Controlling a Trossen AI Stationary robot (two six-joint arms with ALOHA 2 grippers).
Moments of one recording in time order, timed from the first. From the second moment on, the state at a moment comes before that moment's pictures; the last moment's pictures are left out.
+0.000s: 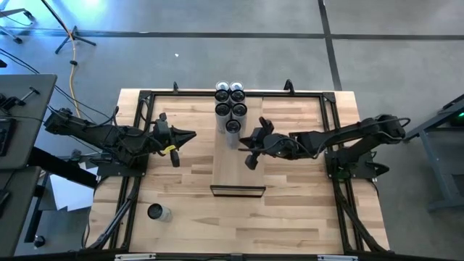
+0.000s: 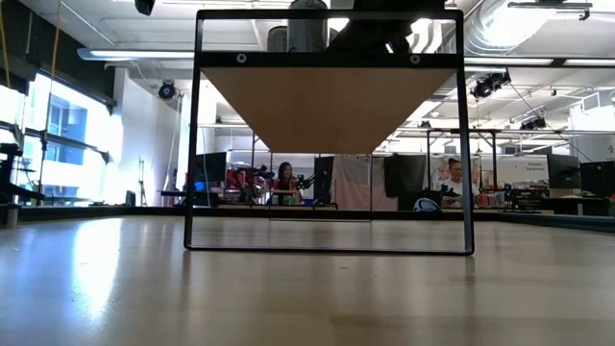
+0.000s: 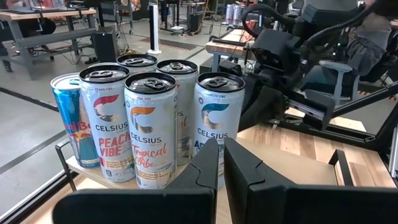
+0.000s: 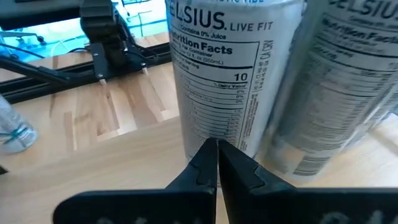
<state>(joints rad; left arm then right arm) -0.33 0.82 0.79 -0.17 -0.69 -0.21 0.14 1.45 1.06 -0.10 0.50 0.29</state>
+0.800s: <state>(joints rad) -0.33 0.82 0.79 -0.17 -0.69 -0.21 0.08 1.50 1.06 0.02 0.40 0.25</state>
